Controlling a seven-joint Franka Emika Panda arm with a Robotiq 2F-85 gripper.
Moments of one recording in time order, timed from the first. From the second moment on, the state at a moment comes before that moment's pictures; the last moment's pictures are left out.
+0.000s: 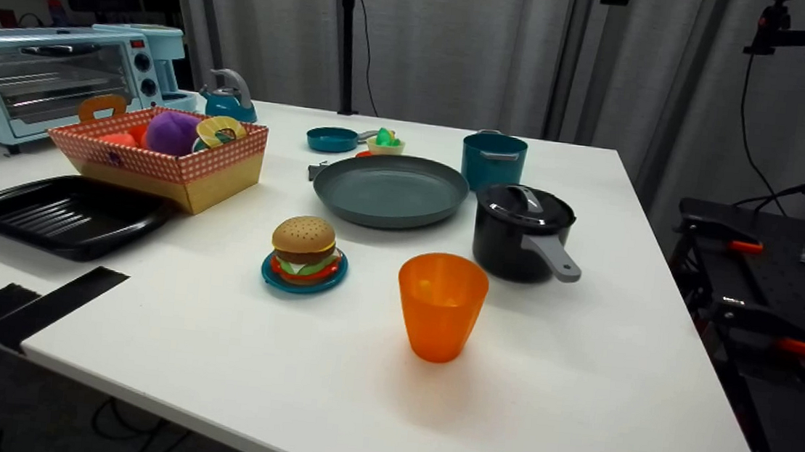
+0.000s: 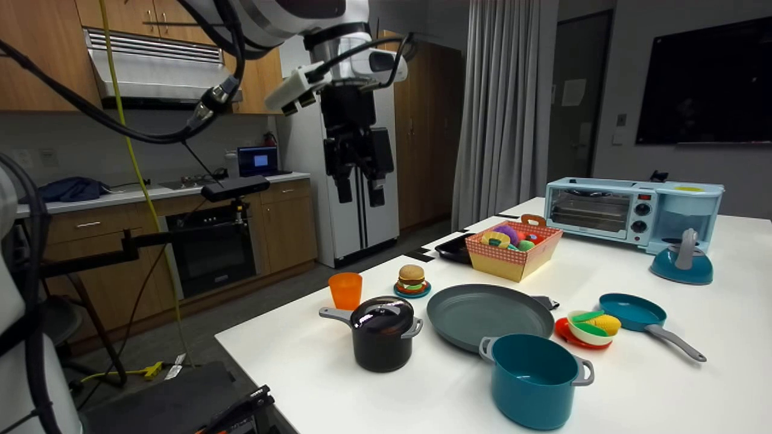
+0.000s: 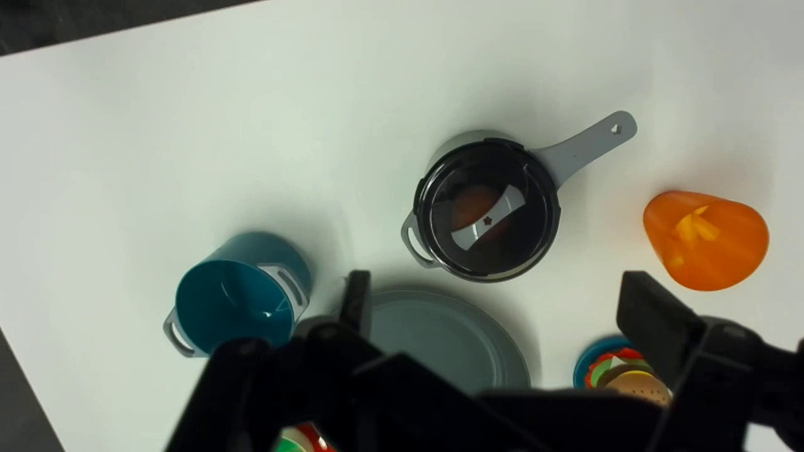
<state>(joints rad) 0.06 -0.46 0.15 -2.54 -0.04 2.11 0.28</state>
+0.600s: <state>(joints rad) 0.02 -0.34 0.23 -2.61 -0.11 2.26 0.70</state>
